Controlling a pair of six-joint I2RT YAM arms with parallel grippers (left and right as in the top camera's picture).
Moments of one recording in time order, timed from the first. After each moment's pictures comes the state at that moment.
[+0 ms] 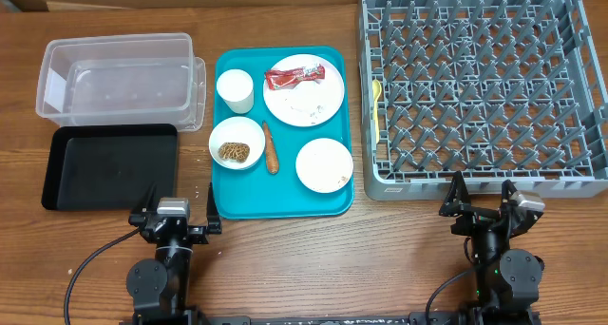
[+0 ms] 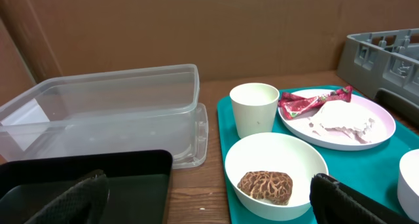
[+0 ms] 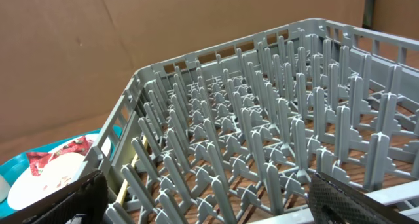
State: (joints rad) left arm 0.12 0.02 0.01 -0.07 0.12 0.08; right arm 0.01 0.01 0.07 -0.16 0.09 0.28
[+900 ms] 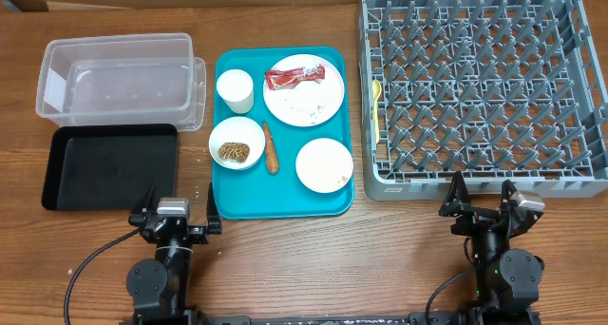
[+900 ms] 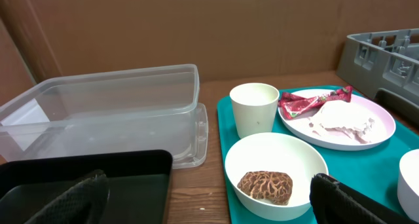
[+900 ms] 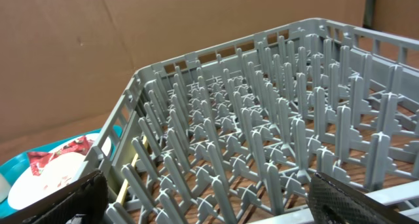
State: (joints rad) left arm 0.12 0.02 0.01 -0.07 0.12 0.08; right arm 0.01 0.01 0.07 -0.16 0.08 0.28
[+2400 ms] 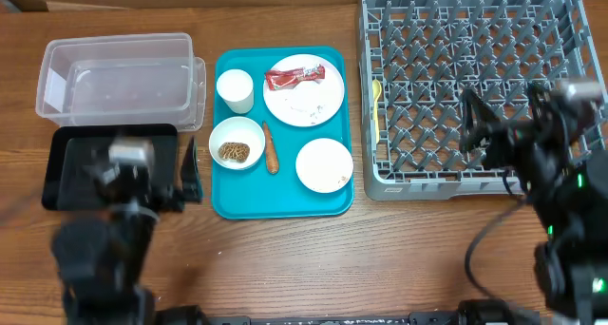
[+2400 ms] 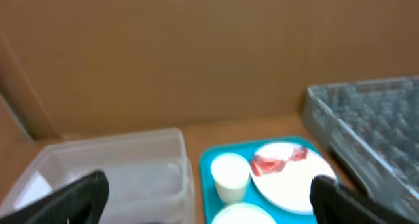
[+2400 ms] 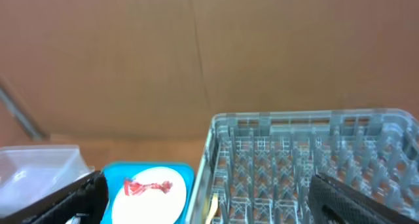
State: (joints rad) left arm 0.12 0.59 0.83 -0.40 0.22 0.06; right arm 0.01 0.81 1.08 -0.45 -0.20 0.14
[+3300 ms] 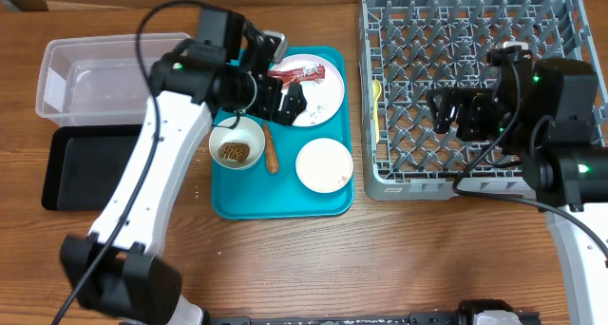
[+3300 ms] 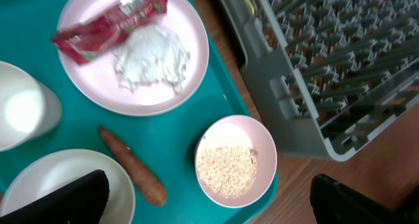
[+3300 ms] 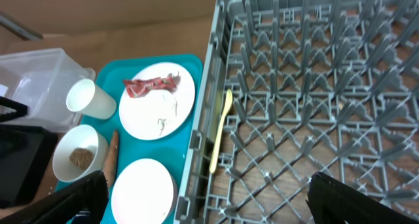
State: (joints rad) left arm -0.26 1.73 1.66 -1.02 0.40 0.02; right arm 0.01 1.20 1.30 -0.82 -0.31 0.12
